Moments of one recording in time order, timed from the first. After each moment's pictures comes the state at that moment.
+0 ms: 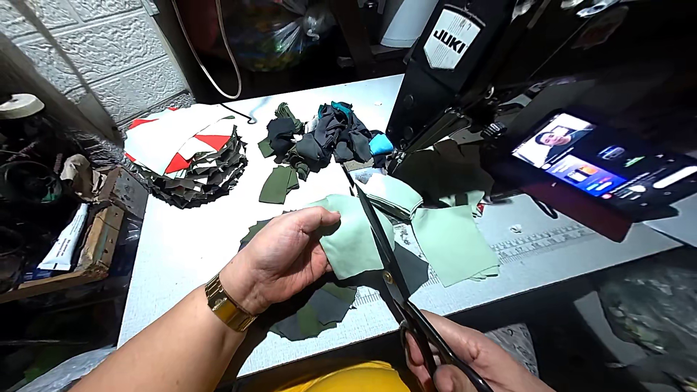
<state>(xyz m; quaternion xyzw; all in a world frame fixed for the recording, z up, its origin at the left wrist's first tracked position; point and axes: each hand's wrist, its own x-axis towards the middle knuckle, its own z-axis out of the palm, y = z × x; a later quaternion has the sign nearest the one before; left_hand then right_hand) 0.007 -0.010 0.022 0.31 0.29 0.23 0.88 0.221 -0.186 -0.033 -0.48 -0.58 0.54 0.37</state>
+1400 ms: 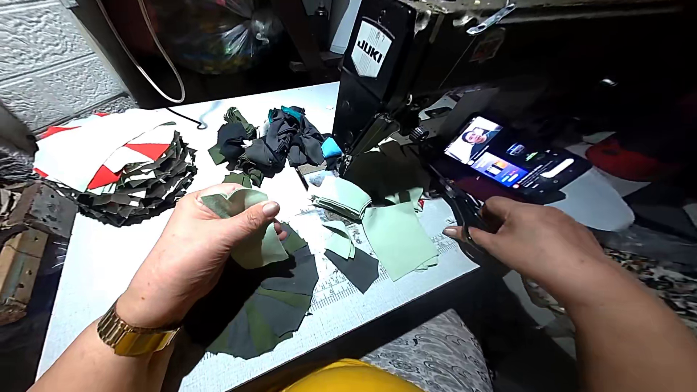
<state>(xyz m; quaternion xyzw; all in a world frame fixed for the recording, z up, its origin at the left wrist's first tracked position) -0.006 0.005 0.024 0.63 0.31 0.40 0.59 0.359 -0.147 0.008 -0.87 -0.49 -0.02 0.07</state>
